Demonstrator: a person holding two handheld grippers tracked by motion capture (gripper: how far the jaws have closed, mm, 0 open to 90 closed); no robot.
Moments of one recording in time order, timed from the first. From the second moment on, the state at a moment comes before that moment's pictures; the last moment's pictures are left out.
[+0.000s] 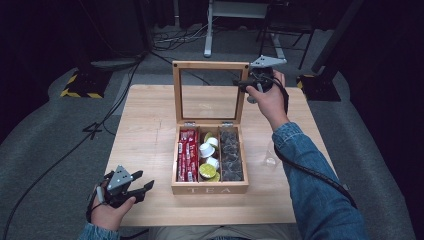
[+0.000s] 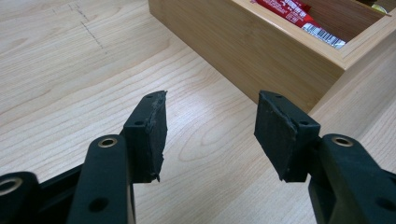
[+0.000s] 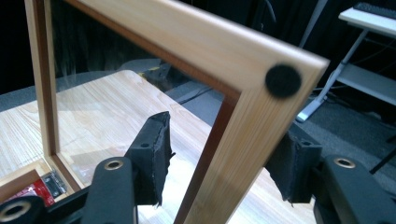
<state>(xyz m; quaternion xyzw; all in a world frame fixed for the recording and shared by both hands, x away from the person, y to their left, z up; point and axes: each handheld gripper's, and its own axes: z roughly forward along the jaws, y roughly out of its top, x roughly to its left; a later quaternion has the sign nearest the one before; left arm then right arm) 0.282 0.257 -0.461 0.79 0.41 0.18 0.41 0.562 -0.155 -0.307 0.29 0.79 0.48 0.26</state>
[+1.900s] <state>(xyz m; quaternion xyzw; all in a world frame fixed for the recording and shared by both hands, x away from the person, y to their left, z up) 0.287 0.254 -0.466 0.80 0.42 0.18 0.40 0.434 -0.187 -0.298 0.20 0.82 0.51 0.16</state>
